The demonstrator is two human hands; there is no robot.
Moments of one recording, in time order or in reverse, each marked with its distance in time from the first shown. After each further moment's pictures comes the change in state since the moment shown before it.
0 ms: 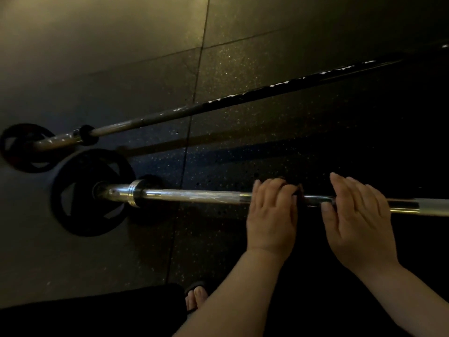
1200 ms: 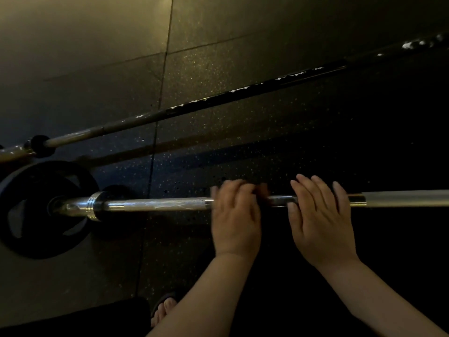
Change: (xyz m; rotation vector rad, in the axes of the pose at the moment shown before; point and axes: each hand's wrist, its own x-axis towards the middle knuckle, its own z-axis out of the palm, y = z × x) left_hand 0.003 0.011 0.008 0.048 0.090 -0.109; right_hand -0.006 0.016 0.001 -0.109 0.030 -0.013
